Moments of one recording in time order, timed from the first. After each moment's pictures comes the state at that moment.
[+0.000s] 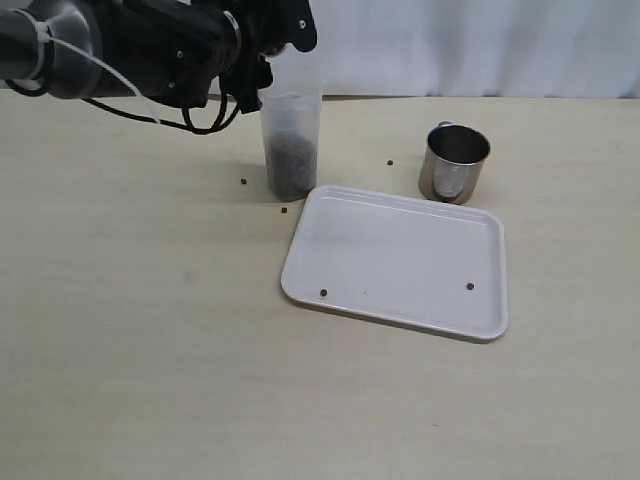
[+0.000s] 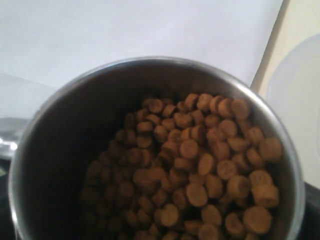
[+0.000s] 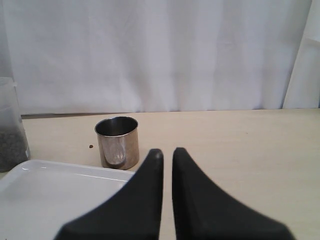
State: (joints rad) left arm -0.57 2.01 -1.46 1.73 0.46 -0.64; right arm 0.13 0.00 0.00 -0.06 0.18 0.05
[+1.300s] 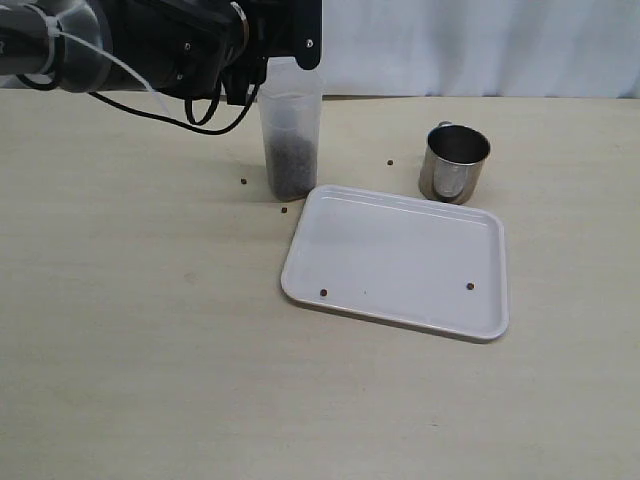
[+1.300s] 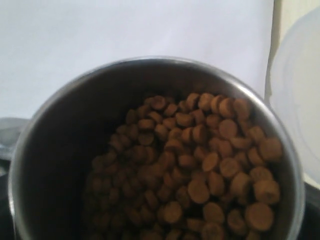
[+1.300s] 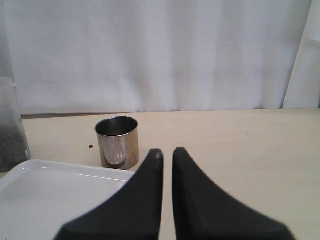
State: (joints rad) left arm -0.57 2.04 -1.51 1.73 0.45 -0.35; right arm 0.13 0.00 0.00 -0.06 0.18 0.05
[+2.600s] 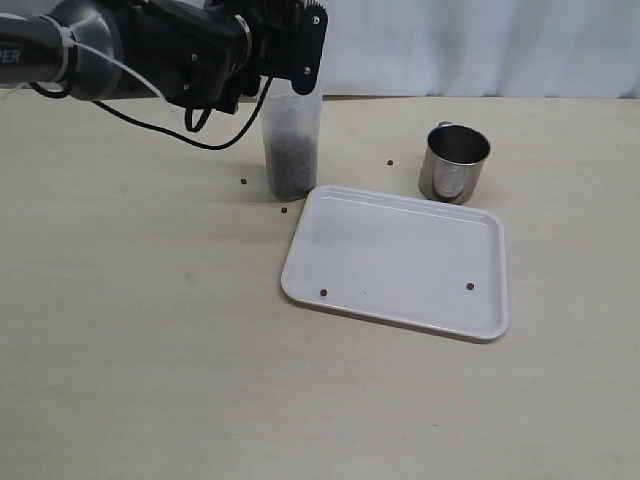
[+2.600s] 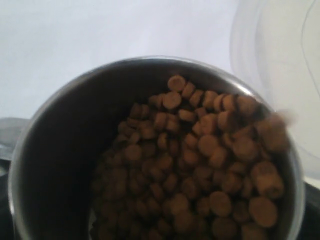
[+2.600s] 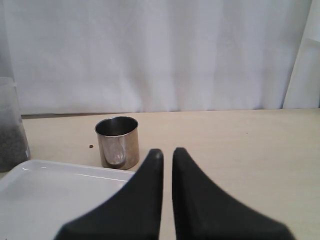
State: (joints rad) left arm -0.57 2.06 -1.51 1.73 0.45 -0.18; right arm 0.13 0.00 0.00 -0.06 0.18 0.05
